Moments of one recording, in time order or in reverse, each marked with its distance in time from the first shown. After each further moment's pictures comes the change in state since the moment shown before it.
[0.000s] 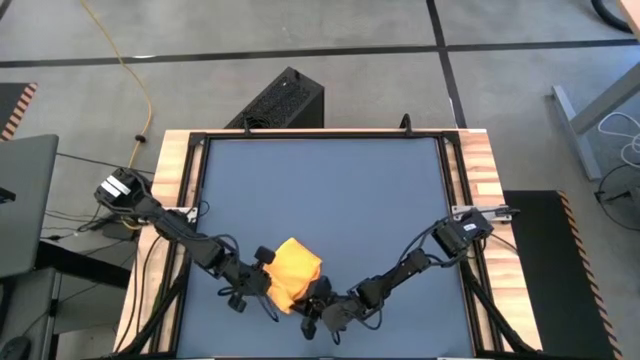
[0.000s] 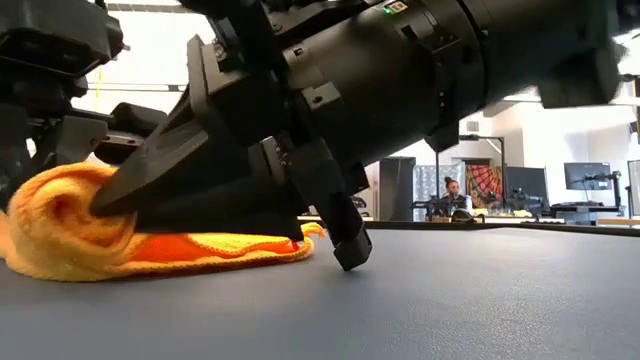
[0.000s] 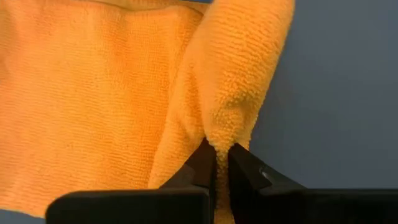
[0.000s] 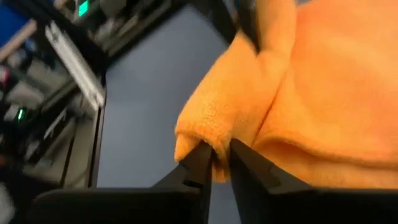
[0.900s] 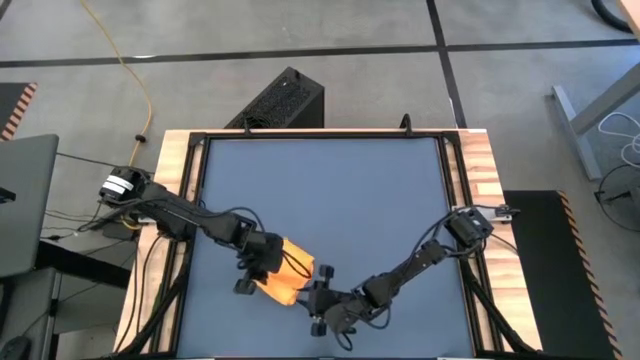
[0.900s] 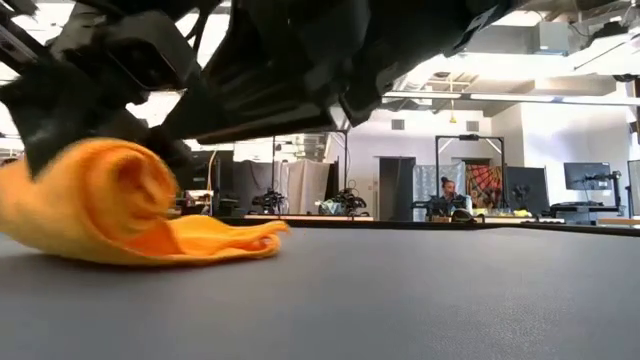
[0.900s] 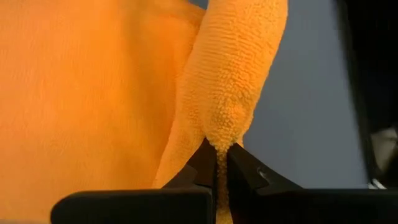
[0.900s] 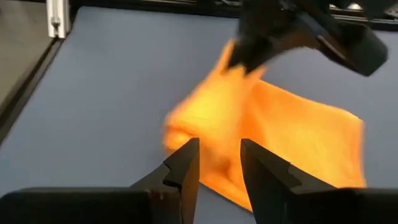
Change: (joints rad) left arm 0.299 0.000 0.129 -0.251 0.523 -0.141; right arm 0.012 -0.143 0.002 -0.232 0.156 -0.651
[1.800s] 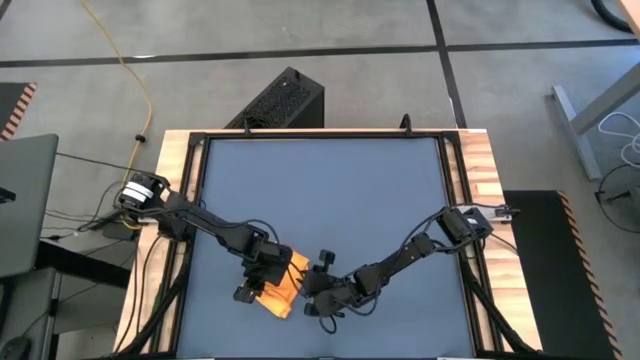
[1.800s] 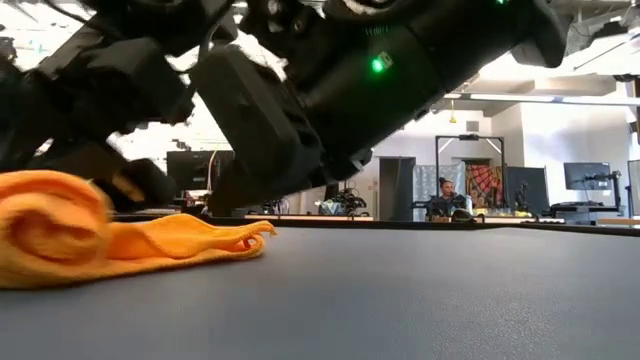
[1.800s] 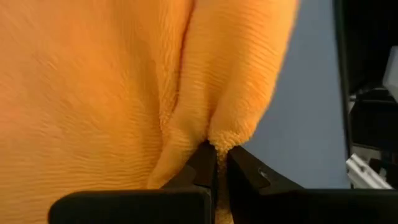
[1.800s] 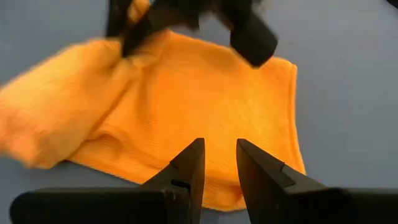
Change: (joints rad) left arm -0.029 0.178 0.066 -0.033 0.147 0.045; right arm -0.089 0.034 0.001 -0.106 0.030 0.100
